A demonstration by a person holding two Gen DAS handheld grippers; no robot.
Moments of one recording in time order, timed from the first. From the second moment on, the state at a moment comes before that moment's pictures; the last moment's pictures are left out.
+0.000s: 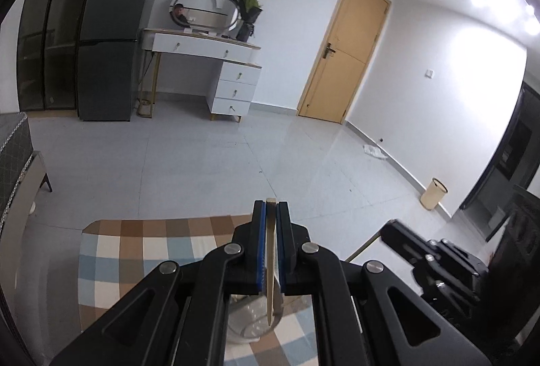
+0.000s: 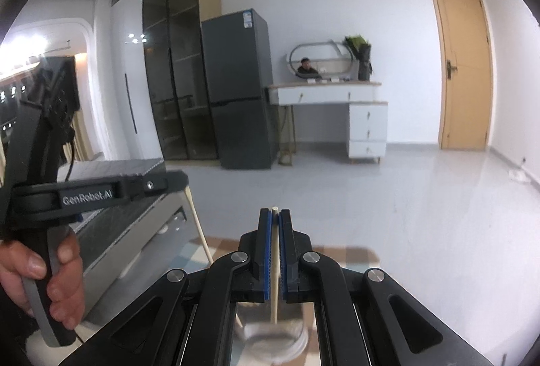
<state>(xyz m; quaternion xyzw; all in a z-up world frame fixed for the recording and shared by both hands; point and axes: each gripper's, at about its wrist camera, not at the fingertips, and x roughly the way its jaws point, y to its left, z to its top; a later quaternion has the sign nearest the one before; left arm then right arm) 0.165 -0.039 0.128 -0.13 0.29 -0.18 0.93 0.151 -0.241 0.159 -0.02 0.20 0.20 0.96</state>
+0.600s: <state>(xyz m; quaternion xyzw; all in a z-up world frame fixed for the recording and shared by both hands) 0.221 -0.012 0.067 -0.19 0.30 -0.15 0.92 0.212 -0.193 0.120 -0.08 0.21 0.26 0.94</state>
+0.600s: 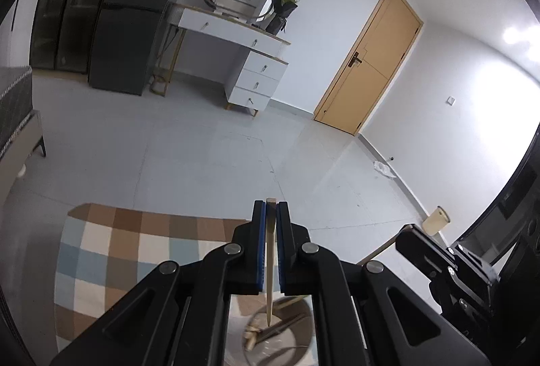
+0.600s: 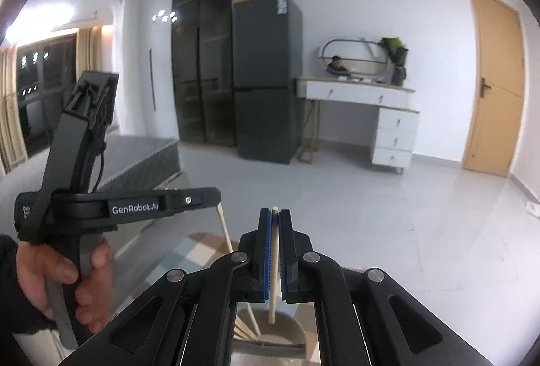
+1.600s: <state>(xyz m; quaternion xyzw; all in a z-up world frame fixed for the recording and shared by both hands) 0.202 -0.034 0.031 -0.10 0.39 -0.21 0.89 0.211 -0.203 0.050 -0.09 0.29 0.27 0.91</state>
